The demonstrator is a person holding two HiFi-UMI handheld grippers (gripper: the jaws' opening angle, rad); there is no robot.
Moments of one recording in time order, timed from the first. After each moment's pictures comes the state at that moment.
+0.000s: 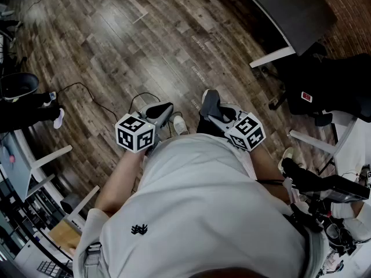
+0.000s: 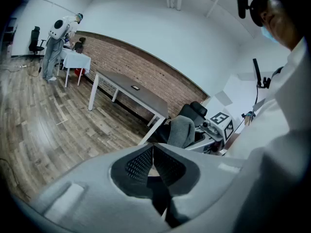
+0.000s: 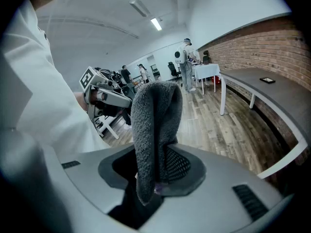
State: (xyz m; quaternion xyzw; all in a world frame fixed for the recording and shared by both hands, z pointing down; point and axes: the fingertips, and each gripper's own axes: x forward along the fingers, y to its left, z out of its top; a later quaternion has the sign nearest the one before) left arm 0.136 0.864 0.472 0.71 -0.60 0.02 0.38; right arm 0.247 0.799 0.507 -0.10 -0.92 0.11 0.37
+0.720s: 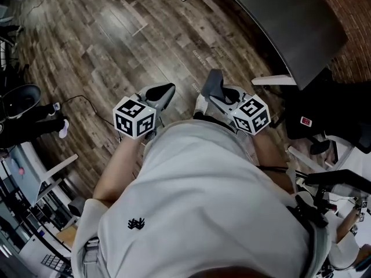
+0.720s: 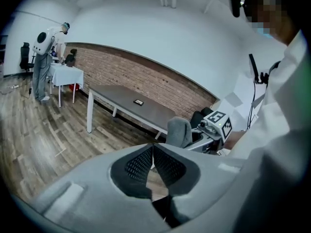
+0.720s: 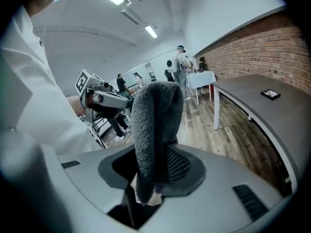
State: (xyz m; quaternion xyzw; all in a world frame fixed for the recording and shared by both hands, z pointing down) left arm -0.013 0.622 0.412 0.72 -0.62 0.05 0.32; right arm 0.087 0.556 0.463 -0.10 -0.93 0.12 0.32
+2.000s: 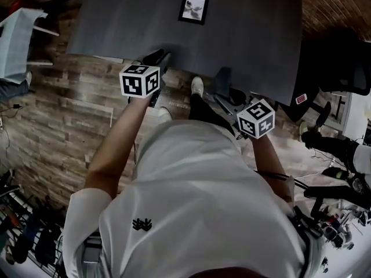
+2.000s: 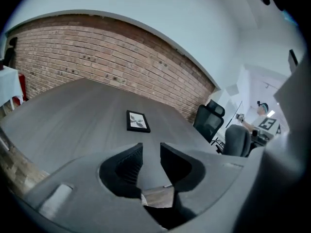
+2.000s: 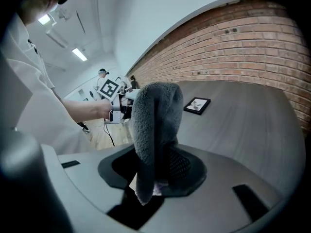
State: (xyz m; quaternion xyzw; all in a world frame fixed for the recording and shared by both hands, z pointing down) left arm -0.220 -0.031 0.474 0.82 -0.45 0.16 0.31; right arm -0.048 0.086 0.460 0.27 -0.89 0.26 0.26
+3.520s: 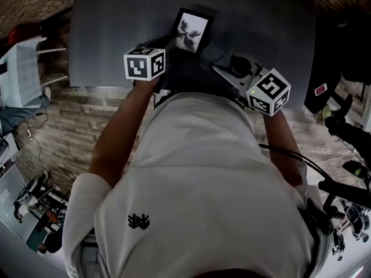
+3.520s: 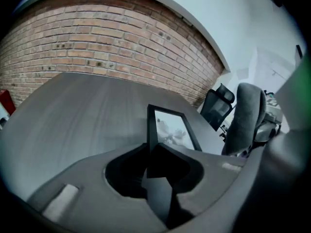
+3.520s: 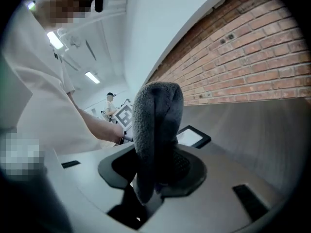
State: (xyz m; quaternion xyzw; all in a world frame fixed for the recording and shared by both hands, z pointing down) left arm -0.127 -0.218 0.513 0.81 -0.40 0.27 0.33; right arm -0.007 -0.132 0.422 0.23 -0.94 0.24 0.12
